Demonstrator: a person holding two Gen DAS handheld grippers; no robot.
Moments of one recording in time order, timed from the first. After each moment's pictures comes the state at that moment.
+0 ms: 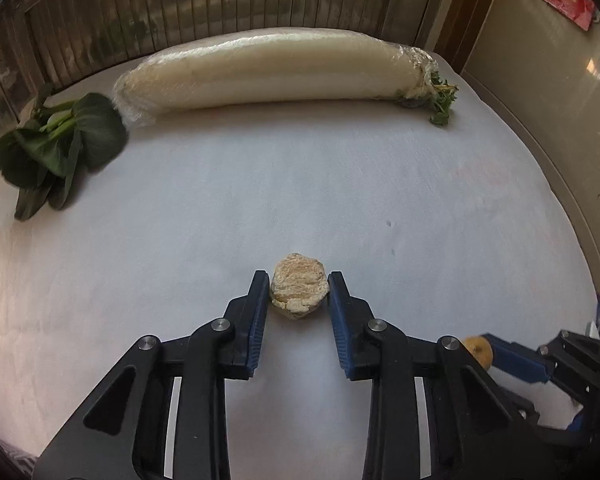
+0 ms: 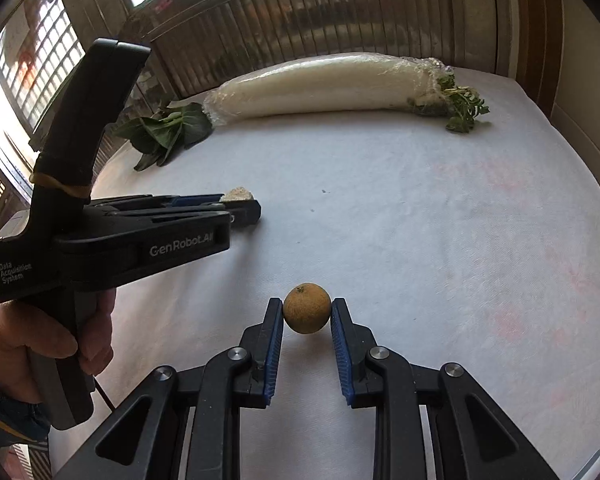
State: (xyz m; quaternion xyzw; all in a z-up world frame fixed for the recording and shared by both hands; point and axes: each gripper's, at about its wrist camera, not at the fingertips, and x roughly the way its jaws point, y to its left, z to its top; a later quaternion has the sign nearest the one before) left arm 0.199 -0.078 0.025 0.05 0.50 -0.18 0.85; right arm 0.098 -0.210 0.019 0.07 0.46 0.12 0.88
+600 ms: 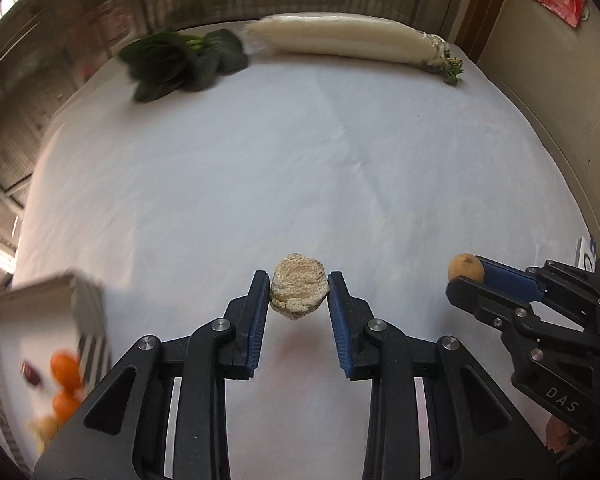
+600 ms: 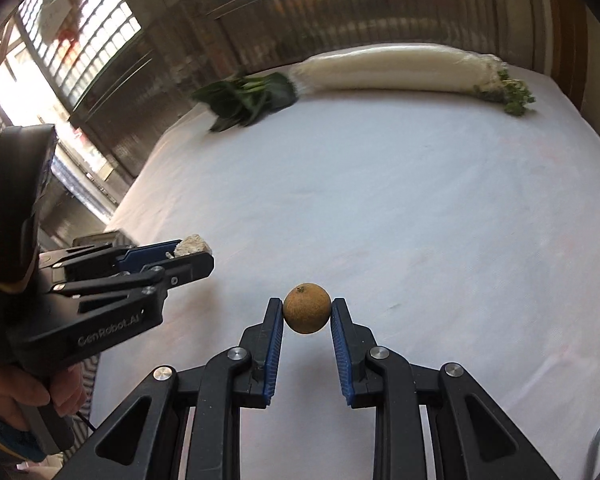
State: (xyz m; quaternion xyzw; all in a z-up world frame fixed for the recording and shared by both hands) left arm 0.057 0.024 0.051 0.04 0.52 -0.11 0.85; right arm 0.031 -0.139 0.031 0.08 0.47 0.18 0.86
